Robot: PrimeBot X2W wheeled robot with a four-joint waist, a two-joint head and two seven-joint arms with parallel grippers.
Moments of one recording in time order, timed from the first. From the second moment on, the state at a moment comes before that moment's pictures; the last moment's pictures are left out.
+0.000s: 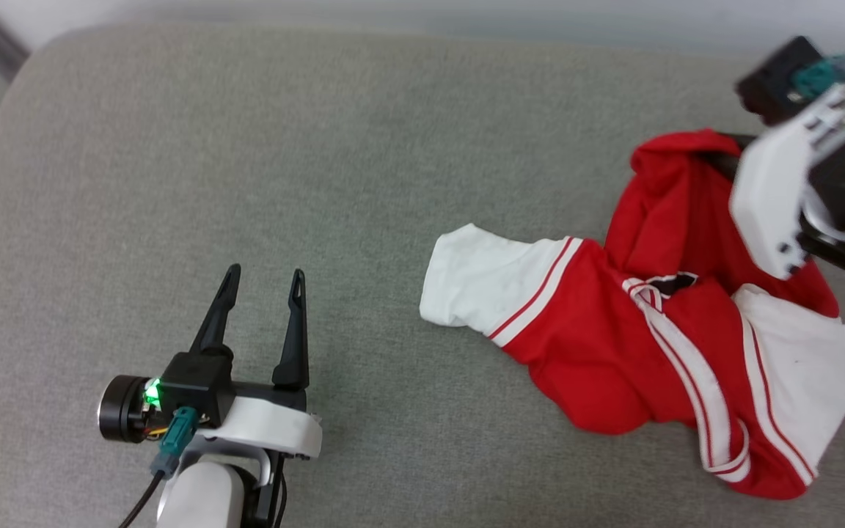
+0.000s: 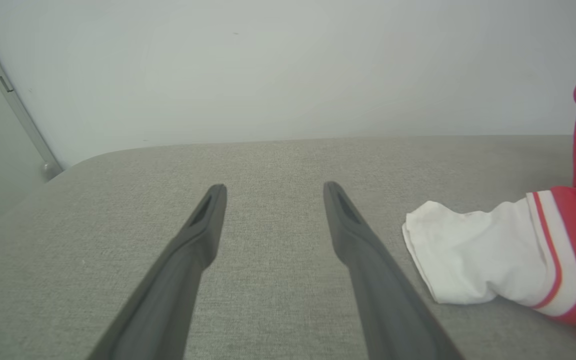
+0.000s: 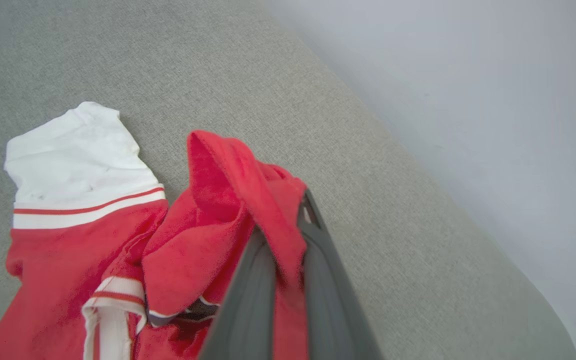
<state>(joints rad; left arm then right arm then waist) -0.16 0.05 -0.09 0.11 -0.06 -0.02 -0.26 -0.97 -0.73 0.83 0.22 0.70 0.13 0.54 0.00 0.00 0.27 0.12</state>
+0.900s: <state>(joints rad) -0.16 0.08 -0.08 0.18 -0.05 -0.03 -0.26 -1.01 -0.61 1.09 0.57 0.73 0.13 -0.02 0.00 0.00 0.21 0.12</state>
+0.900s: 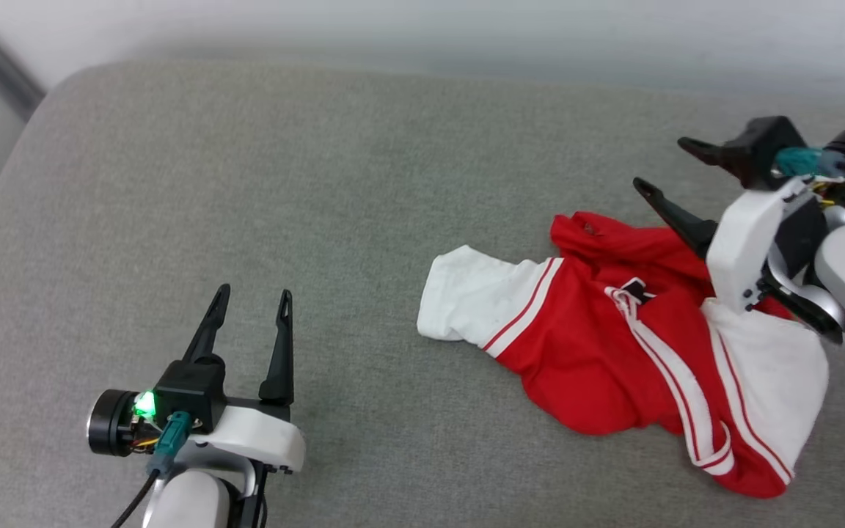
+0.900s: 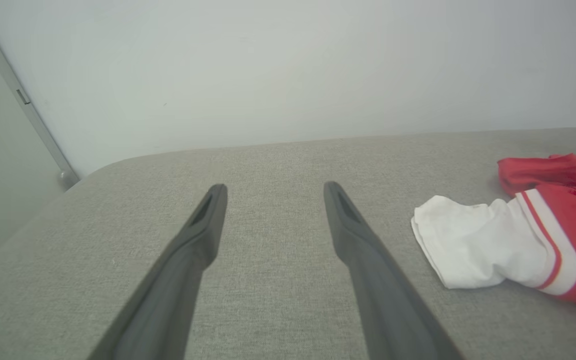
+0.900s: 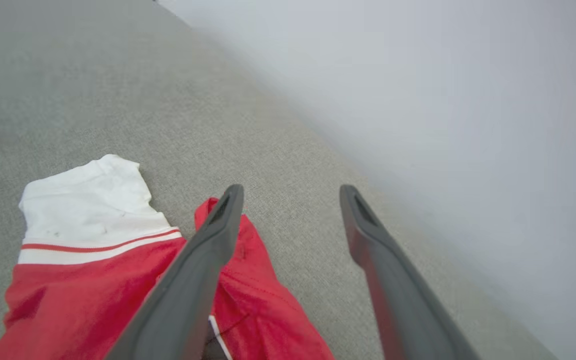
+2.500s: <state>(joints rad) -1.16 0.52 -1.10 0.42 -0.82 -0.13 0.93 -0.06 -0.12 0.00 -0.11 0.09 0.13 -0.23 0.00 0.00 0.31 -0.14</state>
